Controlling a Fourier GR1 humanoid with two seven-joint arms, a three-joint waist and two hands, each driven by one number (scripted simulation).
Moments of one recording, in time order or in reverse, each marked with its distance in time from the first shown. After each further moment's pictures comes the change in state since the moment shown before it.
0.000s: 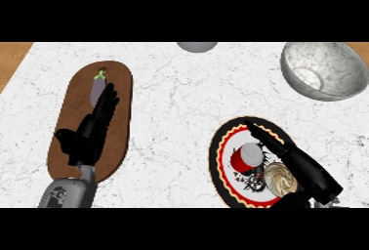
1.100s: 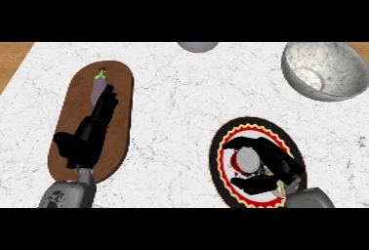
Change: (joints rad) left arm 0.022 -0.022 0.018 -0.031 -0.029 -0.027 0.011; right arm -0.114 0.019 0.075 0.333 0.360 -0.071 -0.269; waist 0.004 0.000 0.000
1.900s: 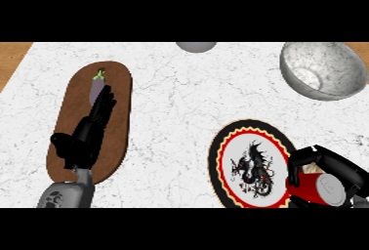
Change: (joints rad) left arm 0.006 -0.002 0.017 -0.002 -0.006 -0.009 -0.002; right arm 0.095 -0.288 -0.168 -0.040 -0.139 0.244 -0.399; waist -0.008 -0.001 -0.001
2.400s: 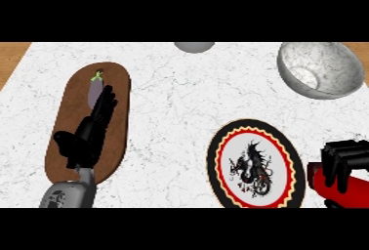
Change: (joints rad) left arm -0.005 -0.012 0.001 0.010 -0.005 0.010 0.006; right arm 0.055 -0.033 -0.167 -0.227 -0.273 -0.009 -0.047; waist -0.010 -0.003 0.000
